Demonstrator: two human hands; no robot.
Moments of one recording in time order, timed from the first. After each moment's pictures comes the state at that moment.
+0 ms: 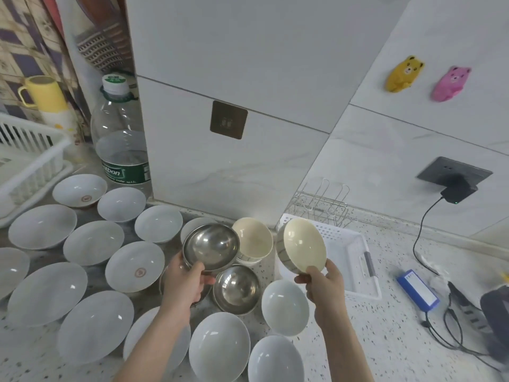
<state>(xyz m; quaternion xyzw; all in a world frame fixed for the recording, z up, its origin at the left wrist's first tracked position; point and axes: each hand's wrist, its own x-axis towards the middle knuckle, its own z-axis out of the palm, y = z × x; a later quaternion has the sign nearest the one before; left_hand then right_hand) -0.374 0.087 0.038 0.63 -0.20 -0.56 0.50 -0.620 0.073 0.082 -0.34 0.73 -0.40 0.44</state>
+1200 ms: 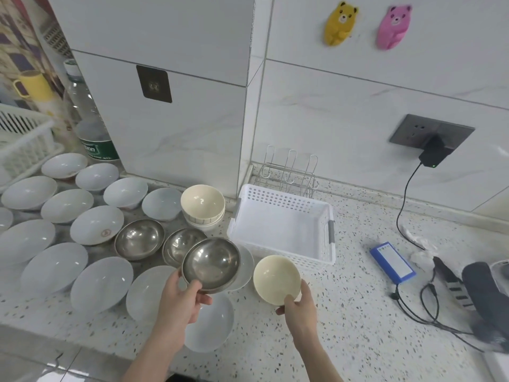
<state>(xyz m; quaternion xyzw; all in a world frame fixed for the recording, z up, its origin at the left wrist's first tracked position) -0.543 0.188 0.029 0.67 -0.21 -0.52 0.48 -0.772 0.156 -0.024 -0.40 0.73 -0.29 0.47</state>
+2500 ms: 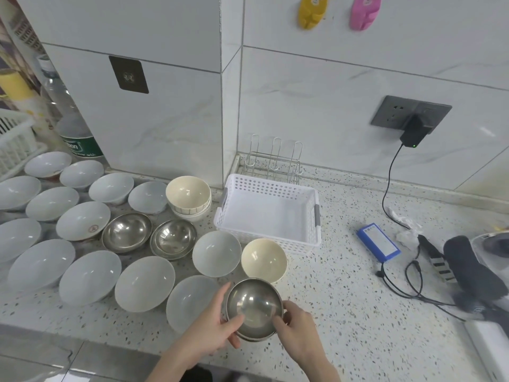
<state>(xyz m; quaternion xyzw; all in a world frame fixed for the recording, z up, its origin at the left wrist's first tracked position) -0.598 0.221 -0.011 0.60 -0.45 -0.63 0.18 -0.806 0.212 -0.010 -0.56 0.68 -0.16 0.44</state>
